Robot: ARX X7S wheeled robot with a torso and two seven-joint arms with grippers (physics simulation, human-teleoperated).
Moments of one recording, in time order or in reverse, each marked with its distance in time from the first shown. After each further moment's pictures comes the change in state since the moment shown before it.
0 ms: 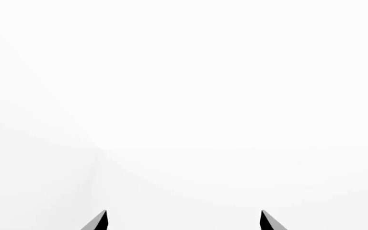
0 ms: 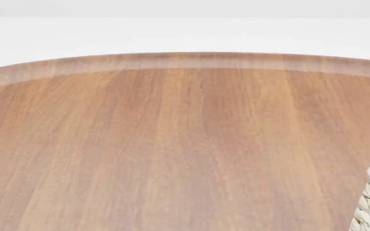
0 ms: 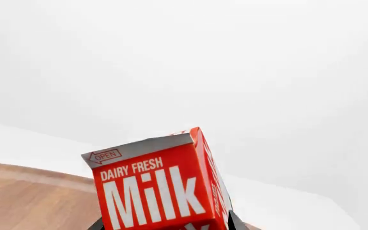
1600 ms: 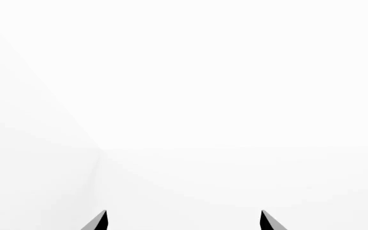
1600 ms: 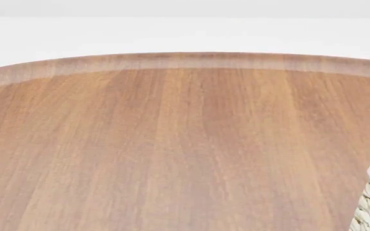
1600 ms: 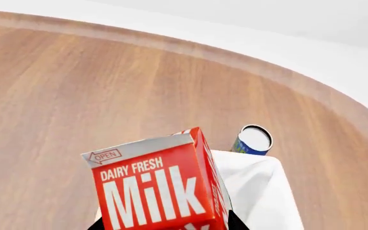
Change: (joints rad) left arm -0.008 -0.014 0.012 -0.004 -0.003 0.012 -0.011; right arm -0.176 0.095 -0.274 0.283 -0.084 0.015 -0.174
